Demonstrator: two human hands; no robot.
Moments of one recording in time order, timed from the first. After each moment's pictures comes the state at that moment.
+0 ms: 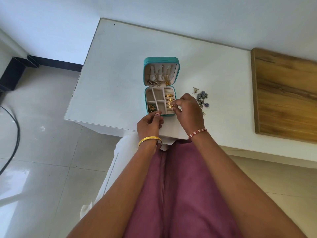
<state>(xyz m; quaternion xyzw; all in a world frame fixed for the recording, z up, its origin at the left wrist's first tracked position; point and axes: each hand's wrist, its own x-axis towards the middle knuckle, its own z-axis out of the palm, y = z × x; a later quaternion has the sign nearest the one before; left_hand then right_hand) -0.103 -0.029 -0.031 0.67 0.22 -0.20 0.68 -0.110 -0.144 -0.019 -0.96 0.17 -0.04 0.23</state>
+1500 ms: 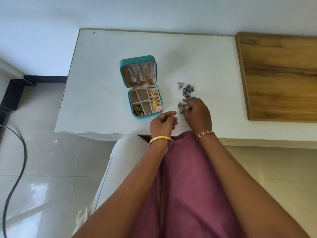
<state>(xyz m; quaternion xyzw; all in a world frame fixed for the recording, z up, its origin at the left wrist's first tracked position) -0.133 -0.085 -0.015 0.67 0.15 -0.30 0.66 -0.153 -0.196 -0.042 -0.90 0.31 -0.06 0.30</state>
